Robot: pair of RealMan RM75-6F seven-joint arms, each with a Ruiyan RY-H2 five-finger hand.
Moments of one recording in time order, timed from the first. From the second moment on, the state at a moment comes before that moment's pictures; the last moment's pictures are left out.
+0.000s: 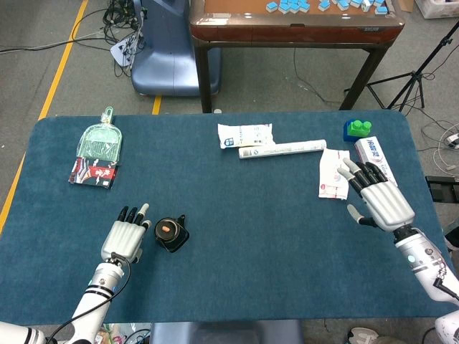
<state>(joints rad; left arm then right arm) -0.80 -1.36 0.07 -2.10 0.66 1.46 0.98 0.44 -0.97 0.10 -1.65 -1.46 1.12 0.00</state>
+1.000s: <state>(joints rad) -0.75 -1.44 0.04 -2.08 0.67 1.47 1.04 0.43 -0.98 0.08 -1.62 -1.49 1.14 0.04</state>
